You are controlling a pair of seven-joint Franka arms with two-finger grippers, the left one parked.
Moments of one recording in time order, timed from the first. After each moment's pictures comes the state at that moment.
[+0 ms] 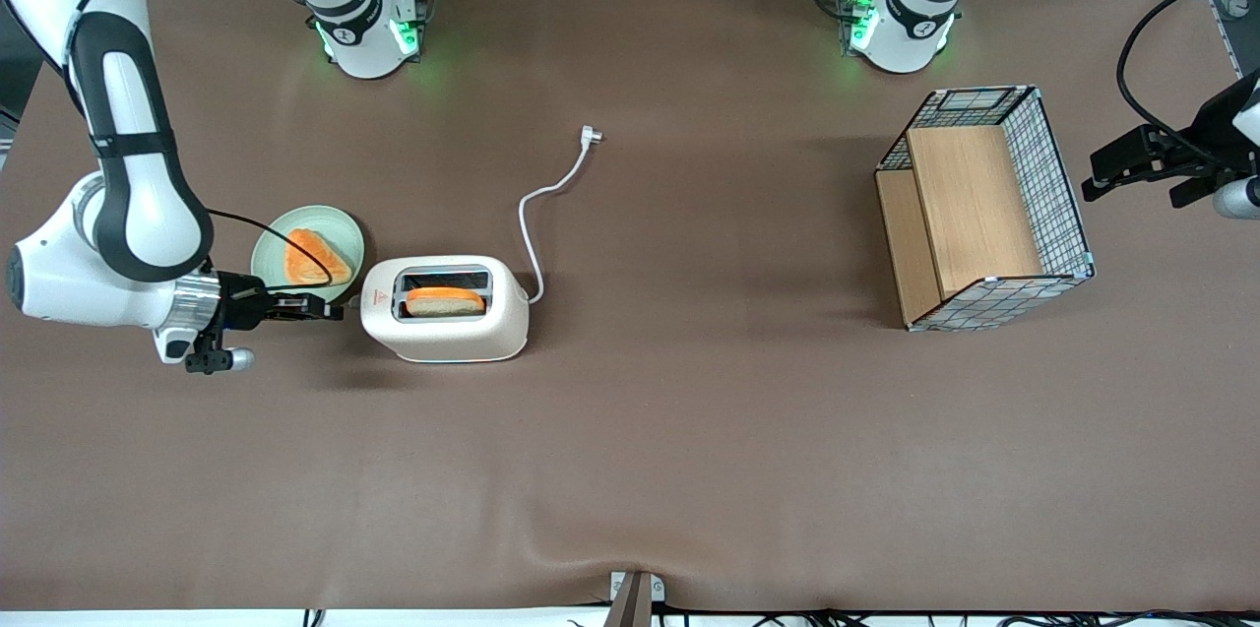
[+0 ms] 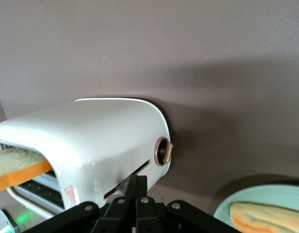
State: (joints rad) arm 0.02 0.43 -0.12 -1.80 0.62 1.92 -0.38
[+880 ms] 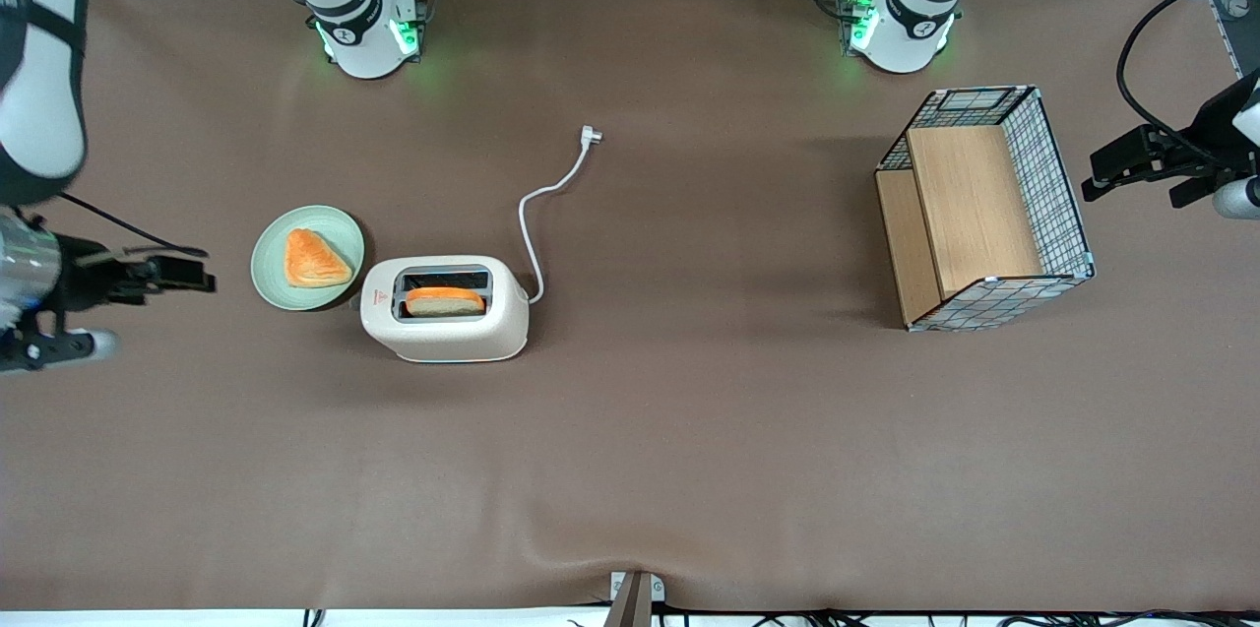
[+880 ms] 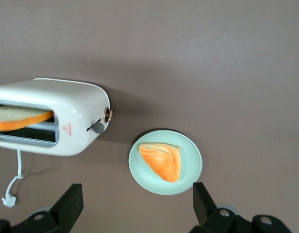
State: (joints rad) arm 0.04 0.39 -0.12 -1.24 0.10 1.44 -0.23
